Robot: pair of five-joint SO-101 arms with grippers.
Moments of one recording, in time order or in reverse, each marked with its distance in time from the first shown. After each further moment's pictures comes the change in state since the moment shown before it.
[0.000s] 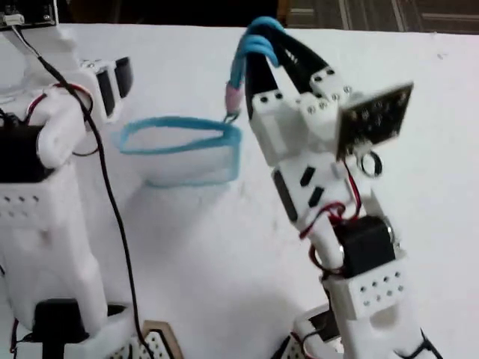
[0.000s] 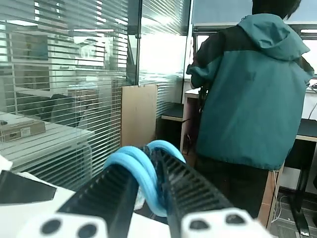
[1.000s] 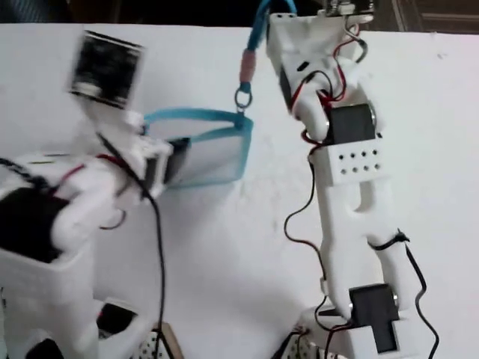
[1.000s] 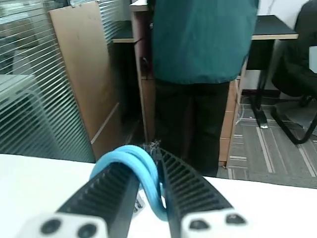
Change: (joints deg) left arm 17.9 -17.3 17.9 9.2 -8.1; right arm 12.0 36.5 -27.9 11.5 -6.0
